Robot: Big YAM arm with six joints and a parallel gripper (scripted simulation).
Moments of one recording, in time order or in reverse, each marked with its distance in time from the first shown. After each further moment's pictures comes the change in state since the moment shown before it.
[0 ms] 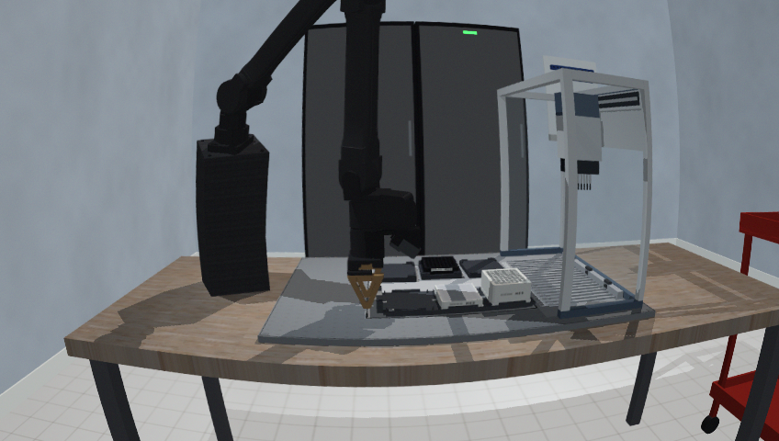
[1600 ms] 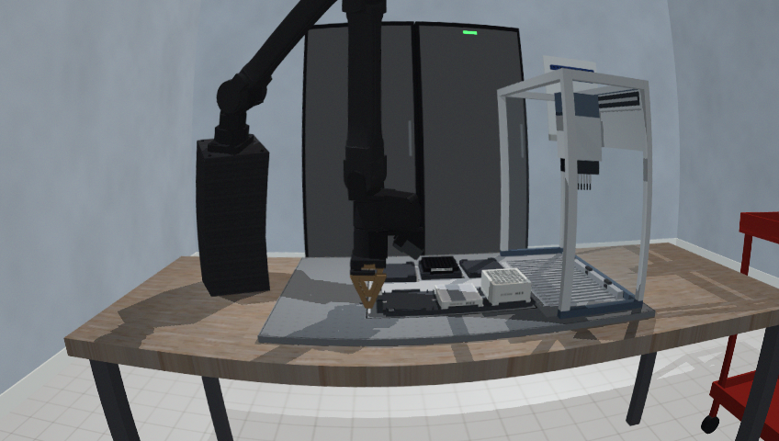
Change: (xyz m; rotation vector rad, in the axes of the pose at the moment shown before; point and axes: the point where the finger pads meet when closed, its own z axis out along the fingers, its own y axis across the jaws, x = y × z) arm -0.003 0.002 0.000 -0.006 0.026 -0.002
